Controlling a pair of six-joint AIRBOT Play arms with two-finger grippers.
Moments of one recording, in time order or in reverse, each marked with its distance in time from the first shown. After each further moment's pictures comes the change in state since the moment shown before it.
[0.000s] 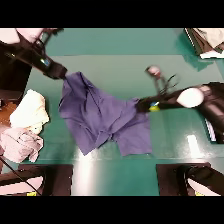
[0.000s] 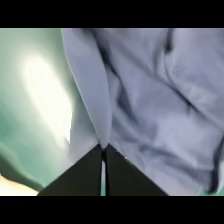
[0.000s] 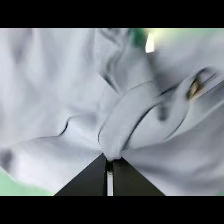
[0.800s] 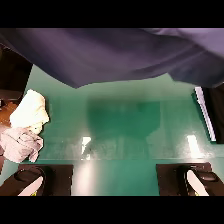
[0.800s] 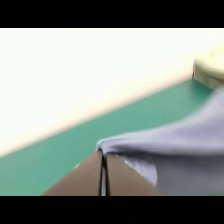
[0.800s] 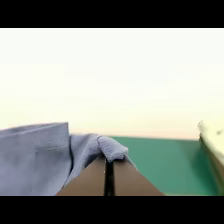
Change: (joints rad) left arm 0.000 0.490 0.311 -0.006 0.328 0.002; right arm -0.590 0.298 0.768 -0.047 0.079 -0.092
